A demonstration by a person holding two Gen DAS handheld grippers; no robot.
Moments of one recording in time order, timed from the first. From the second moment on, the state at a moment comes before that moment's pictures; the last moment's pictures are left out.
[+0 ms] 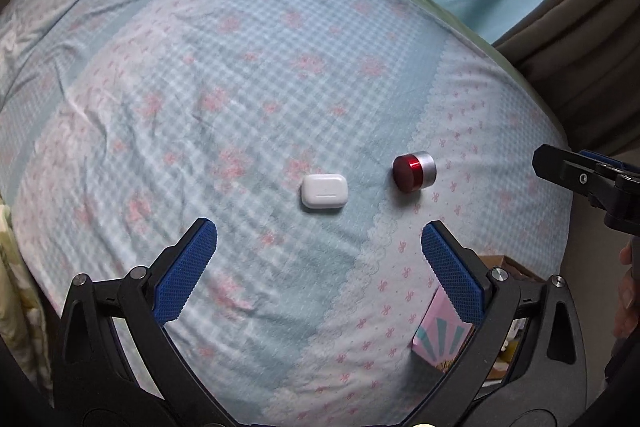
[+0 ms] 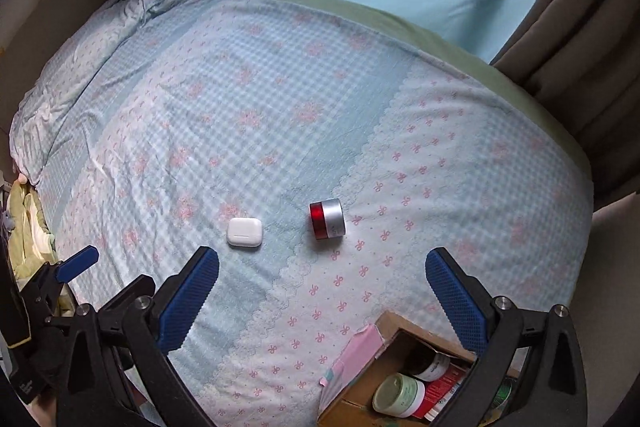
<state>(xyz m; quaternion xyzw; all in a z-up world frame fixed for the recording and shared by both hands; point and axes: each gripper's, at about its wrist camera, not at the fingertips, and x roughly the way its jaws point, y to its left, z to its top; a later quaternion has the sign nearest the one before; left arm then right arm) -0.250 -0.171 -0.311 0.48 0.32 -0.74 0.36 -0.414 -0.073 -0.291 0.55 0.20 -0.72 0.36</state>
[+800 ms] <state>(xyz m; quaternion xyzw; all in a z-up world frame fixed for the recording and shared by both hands) -0.315 -0.195 -0.505 0.51 0.33 -0.69 0.40 -0.460 -0.134 -0.480 0.62 0.30 -0.64 0.34</state>
